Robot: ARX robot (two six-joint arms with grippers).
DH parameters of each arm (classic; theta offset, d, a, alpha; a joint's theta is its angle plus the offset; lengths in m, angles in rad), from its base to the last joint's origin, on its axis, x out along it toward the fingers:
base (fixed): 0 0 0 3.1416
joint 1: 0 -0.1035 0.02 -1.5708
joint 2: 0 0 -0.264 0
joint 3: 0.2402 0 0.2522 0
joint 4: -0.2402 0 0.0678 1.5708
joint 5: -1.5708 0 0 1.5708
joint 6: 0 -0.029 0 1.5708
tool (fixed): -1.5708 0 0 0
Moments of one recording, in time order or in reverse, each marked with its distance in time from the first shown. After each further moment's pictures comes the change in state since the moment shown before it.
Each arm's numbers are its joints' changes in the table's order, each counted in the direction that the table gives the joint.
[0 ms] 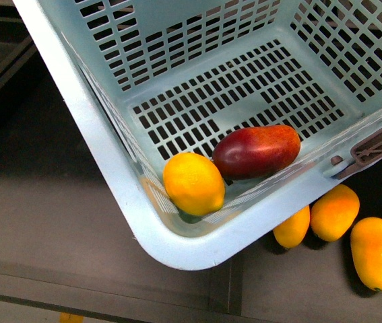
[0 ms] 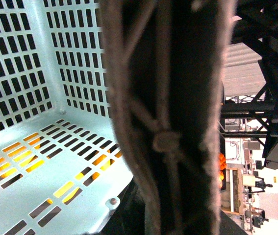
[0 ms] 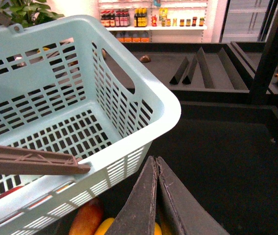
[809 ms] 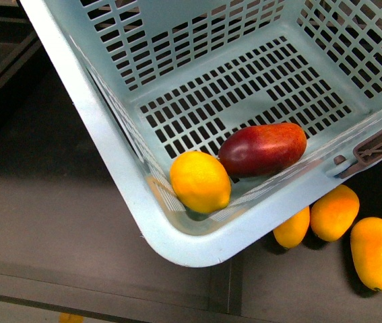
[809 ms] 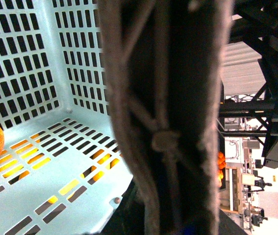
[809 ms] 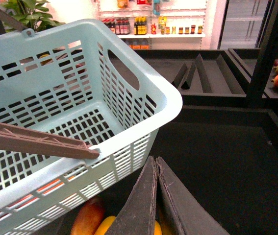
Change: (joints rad) left arm 0.000 0.000 0.000 0.000 0.002 0.001; right arm 0.000 0.303 -0.035 -0.241 0.000 0.000
